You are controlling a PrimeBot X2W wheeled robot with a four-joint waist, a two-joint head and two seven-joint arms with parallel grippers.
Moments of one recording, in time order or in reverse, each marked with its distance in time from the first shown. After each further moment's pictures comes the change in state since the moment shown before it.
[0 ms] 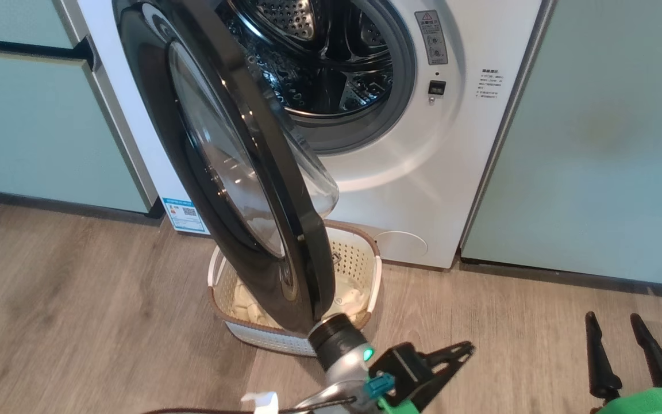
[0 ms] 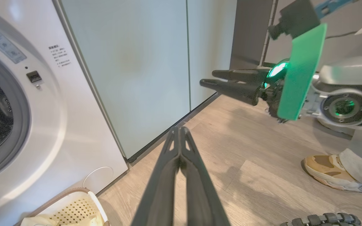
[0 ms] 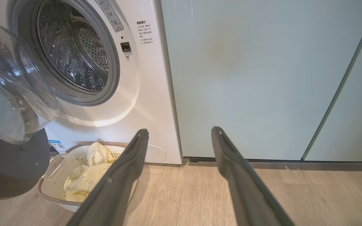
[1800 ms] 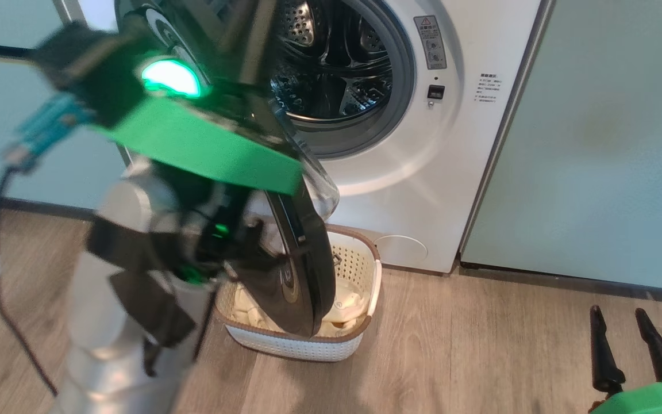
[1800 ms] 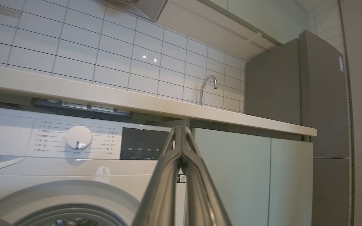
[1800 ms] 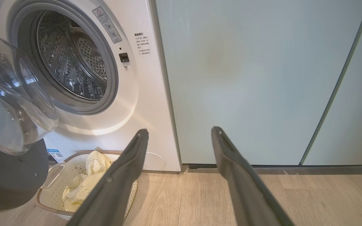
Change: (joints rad) left arm -0.234 -0.027 0.801 -0.491 -0.191 -0.074 0.219; right arm -0.010 0.014 -0.020 -0.005 -0.002 0.000 0.000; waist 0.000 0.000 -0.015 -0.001
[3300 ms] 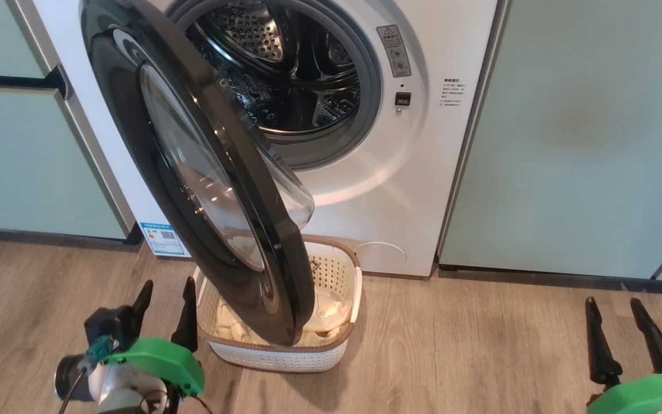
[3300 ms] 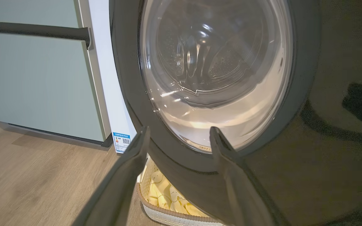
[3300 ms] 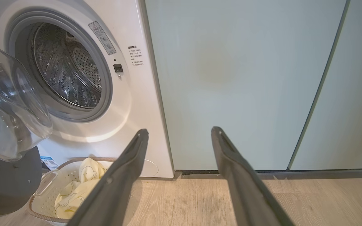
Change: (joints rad) left arm 0.527 0.004 0.258 0.678 0.305 -0.020 -0.338; right arm -0.028 -0.026 0.042 0.003 0.008 0.000 0.000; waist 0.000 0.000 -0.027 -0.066
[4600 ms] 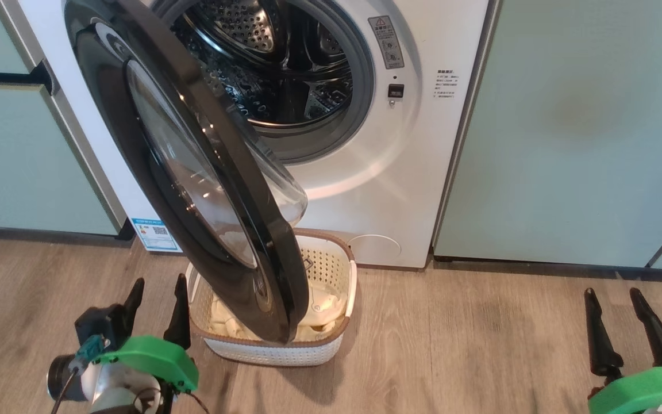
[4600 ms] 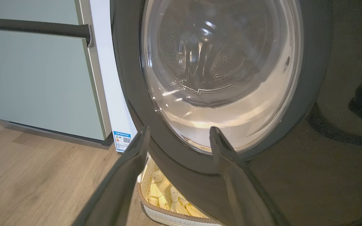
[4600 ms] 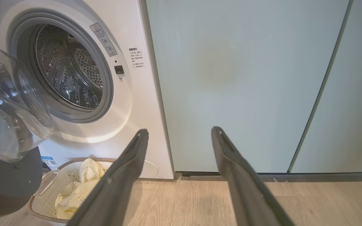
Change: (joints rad) left arm 0.000 0.000 0.027 -0.010 0.000 0.001 0.000; right arm -0.015 -0.029 0.031 -0.018 0.032 0.000 0.000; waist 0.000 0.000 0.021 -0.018
